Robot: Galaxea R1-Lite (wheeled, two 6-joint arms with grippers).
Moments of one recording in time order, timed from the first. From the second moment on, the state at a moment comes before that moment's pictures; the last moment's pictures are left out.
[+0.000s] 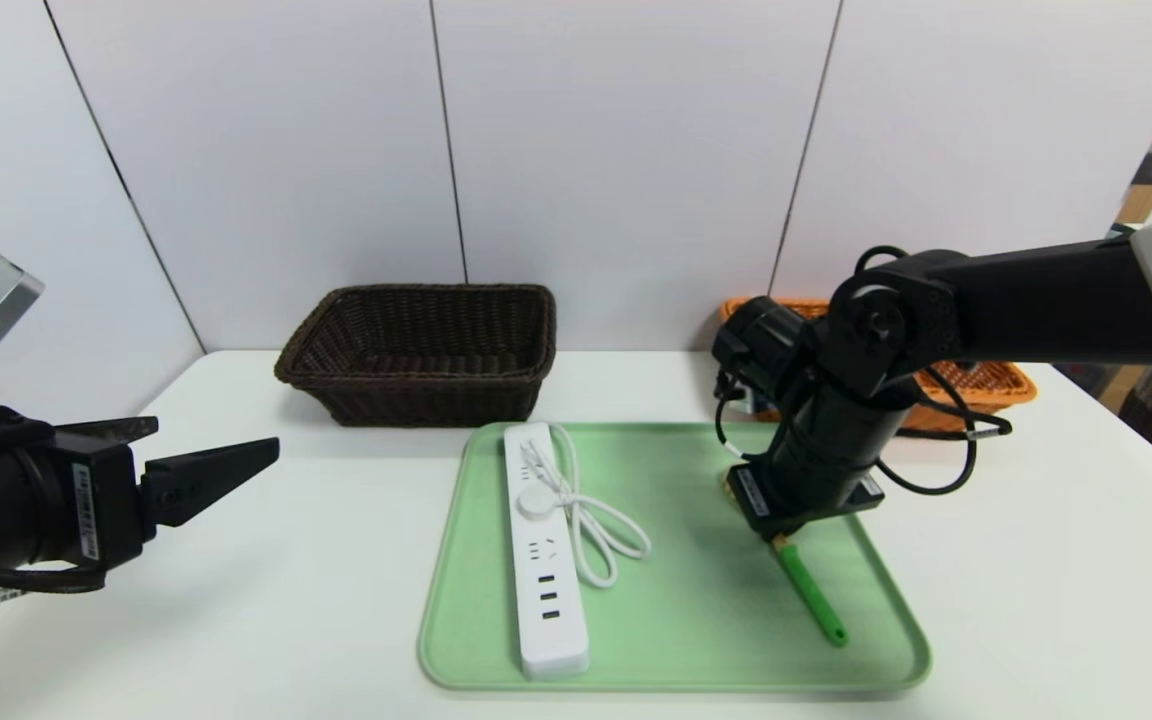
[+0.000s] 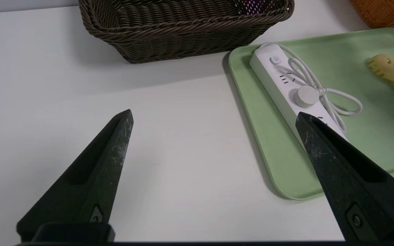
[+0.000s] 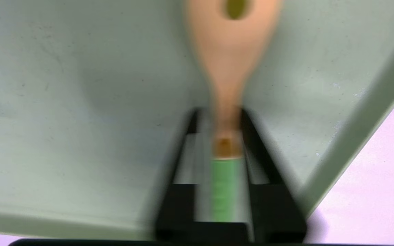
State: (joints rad) left arm -0.34 1.05 -0.73 0.00 0.05 -0.12; right arm 0.50 2.09 -1.62 0.89 -0.08 0.27
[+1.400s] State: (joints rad) left arm -0.34 1.05 -0.73 0.01 0.05 -0.12; right arm 0.69 1.92 -1.89 0.90 -0.08 0.28
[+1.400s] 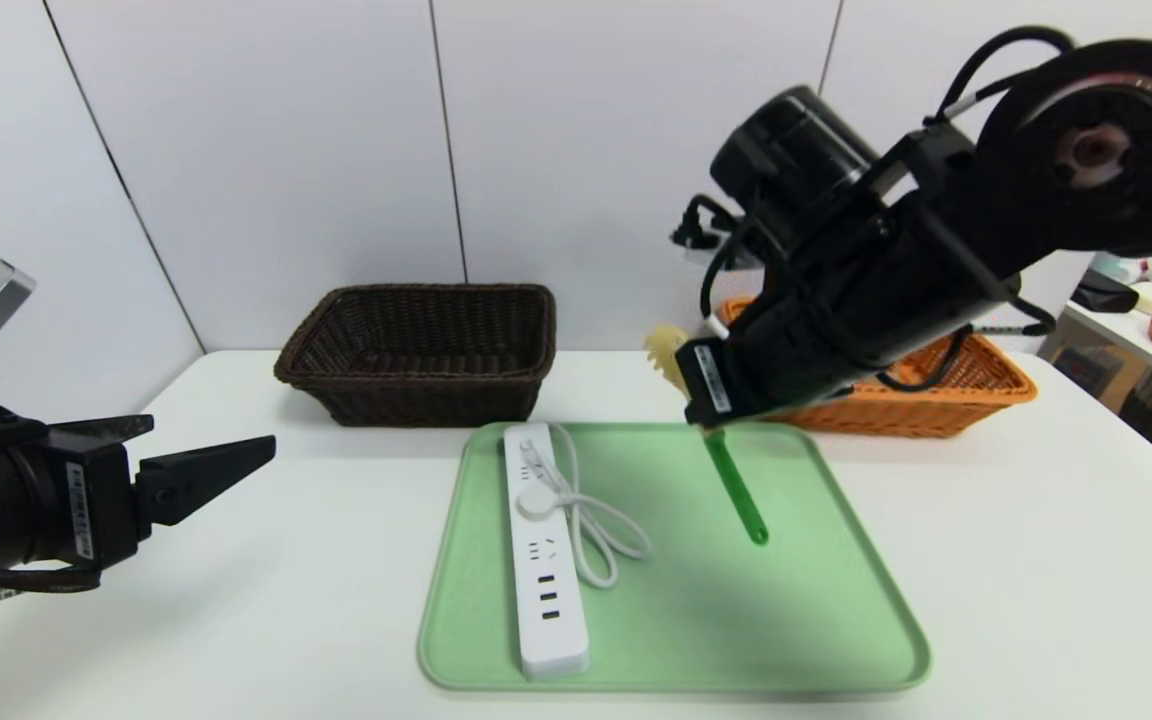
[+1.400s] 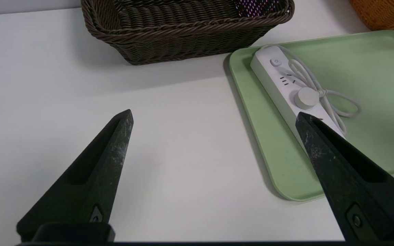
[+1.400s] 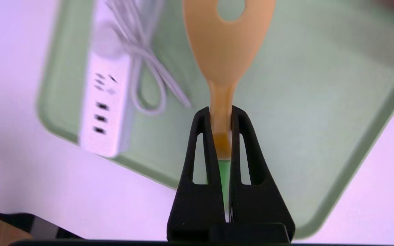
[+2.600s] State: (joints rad) left arm -0.34 0.98 -0.63 0.02 0.12 -0.11; right arm 0.76 2.27 -1.96 -0.38 -0.25 0.09
